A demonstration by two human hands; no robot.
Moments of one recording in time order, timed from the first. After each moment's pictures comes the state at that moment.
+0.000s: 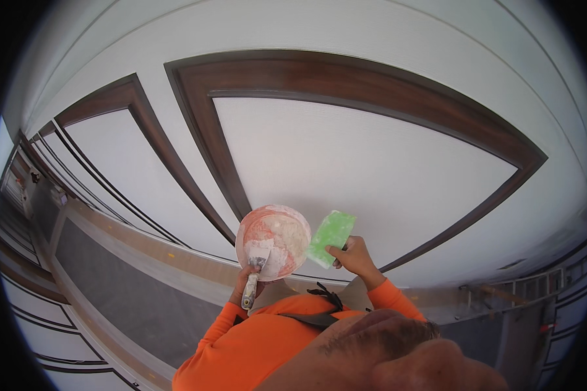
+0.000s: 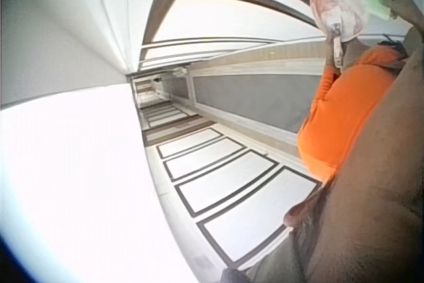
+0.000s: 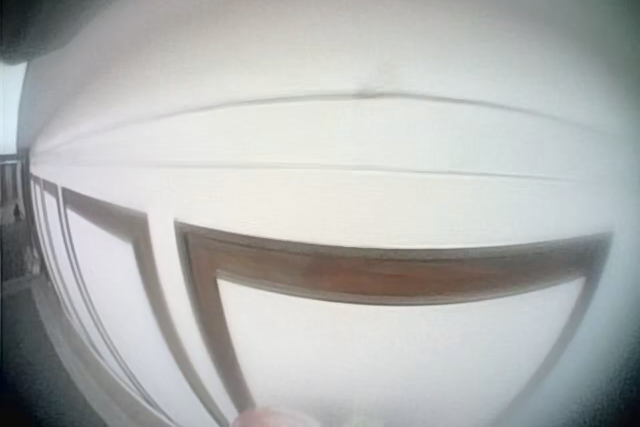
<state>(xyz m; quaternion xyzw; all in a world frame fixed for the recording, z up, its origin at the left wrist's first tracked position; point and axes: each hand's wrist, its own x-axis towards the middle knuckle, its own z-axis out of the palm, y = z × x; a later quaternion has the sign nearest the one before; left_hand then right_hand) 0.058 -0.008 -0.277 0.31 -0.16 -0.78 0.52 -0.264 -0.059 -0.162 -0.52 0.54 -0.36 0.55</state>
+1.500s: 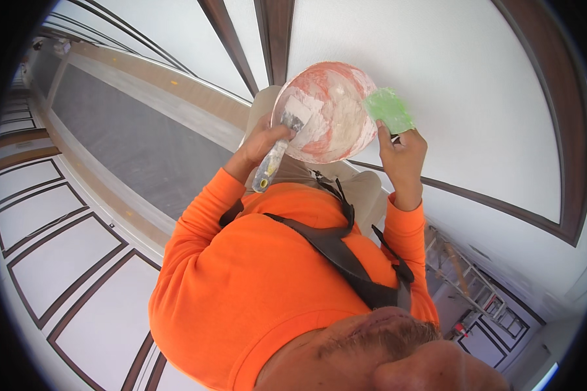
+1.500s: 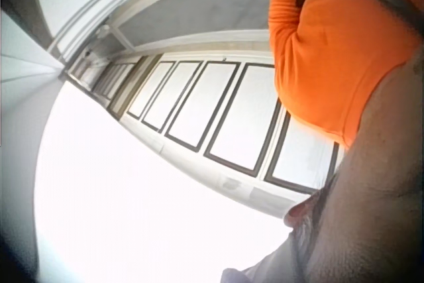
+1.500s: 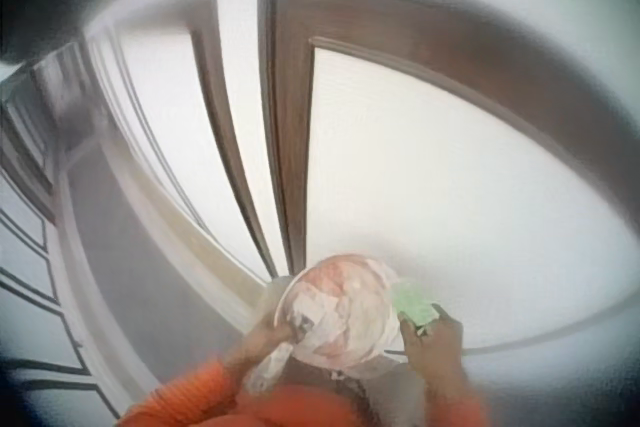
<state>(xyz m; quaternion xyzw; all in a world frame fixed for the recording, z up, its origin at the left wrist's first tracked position) 0.072 -0.021 -0.235 0.47 -0.31 -0.65 0.51 -0.200 -0.089 -0.148 -0.76 0.50 -0.37 0.18</state>
